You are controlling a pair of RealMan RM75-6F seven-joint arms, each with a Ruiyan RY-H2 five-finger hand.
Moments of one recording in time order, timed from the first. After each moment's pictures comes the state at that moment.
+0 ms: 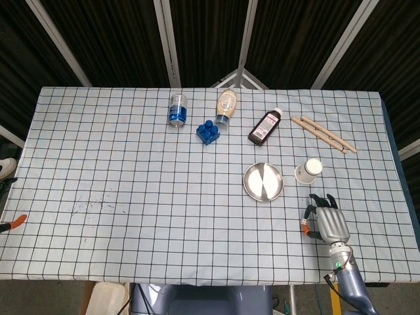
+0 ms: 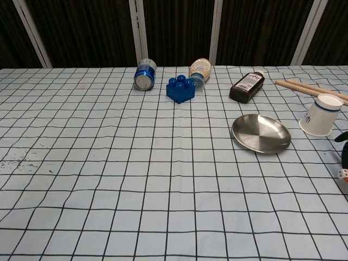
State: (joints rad) left arm -0.12 -1.16 -0.11 -1.43 1.37 1.43 -0.02; right arm 0.28 -1.46 0.09 -1.45 -1.22 1.16 -0.18
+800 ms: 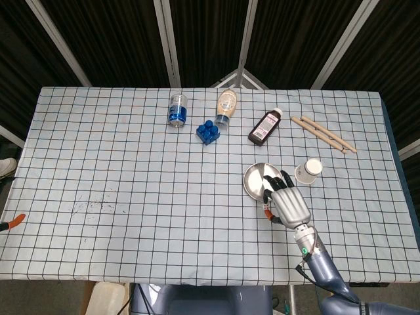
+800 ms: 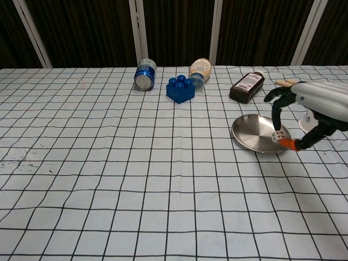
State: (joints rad) left arm -0.12 -1.15 -0.11 -1.43 1.37 1.43 -0.05; right arm 0.48 -1.46 0.20 -1.69 -1.20 1.08 -0.50
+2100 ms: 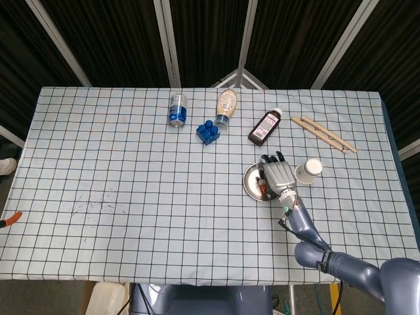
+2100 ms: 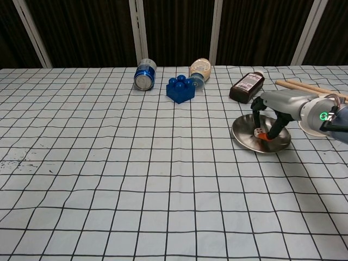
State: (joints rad) left arm -0.12 -1.16 -0.13 -1.41 1.34 1.41 -0.04; right arm 0.75 -1.68 0.27 -1.14 -0.93 0.80 -0.44
